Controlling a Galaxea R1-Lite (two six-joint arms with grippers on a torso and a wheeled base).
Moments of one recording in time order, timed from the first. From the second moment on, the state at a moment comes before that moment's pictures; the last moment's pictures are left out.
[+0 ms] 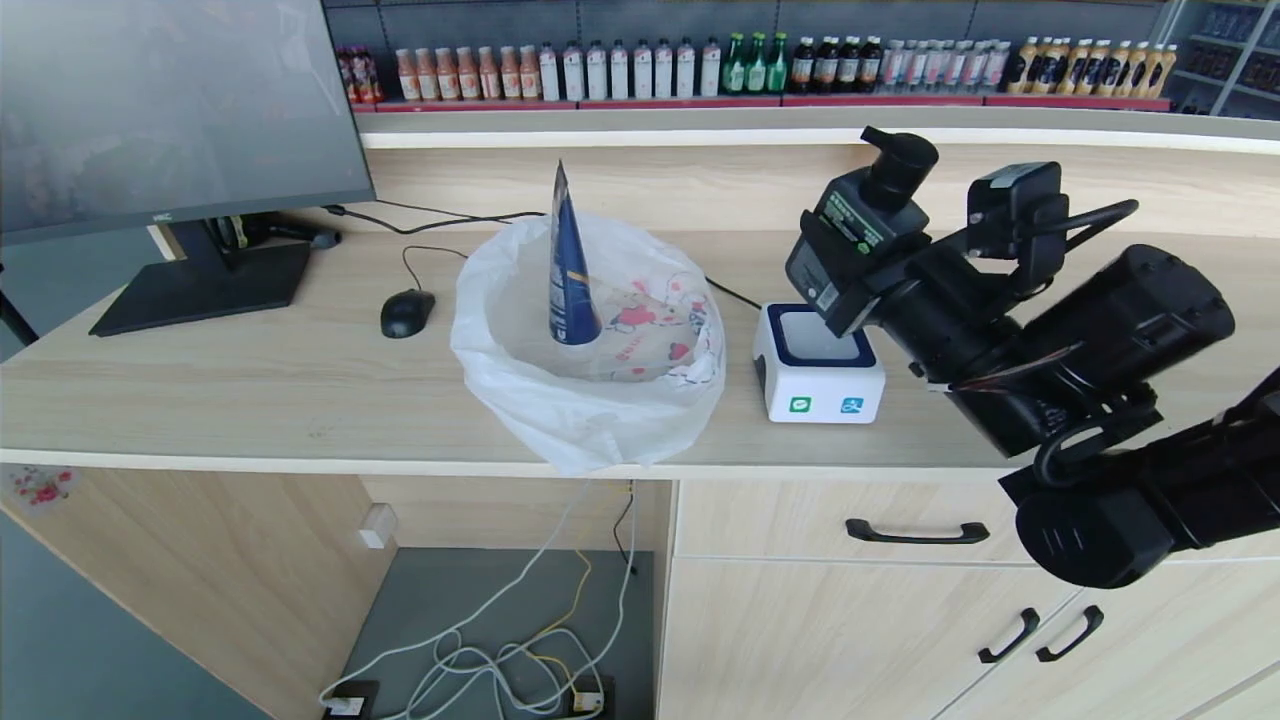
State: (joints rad) left arm 0.00 0.00 0.00 0.00 0.00 0.00; right arm 0.43 1.92 -0.89 -1.56 0.13 -0.17
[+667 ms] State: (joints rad) left arm 0.00 0.00 0.00 0.00 0.00 0.00; right arm 0.53 1.90 -0.85 -1.57 -0.25 0.03
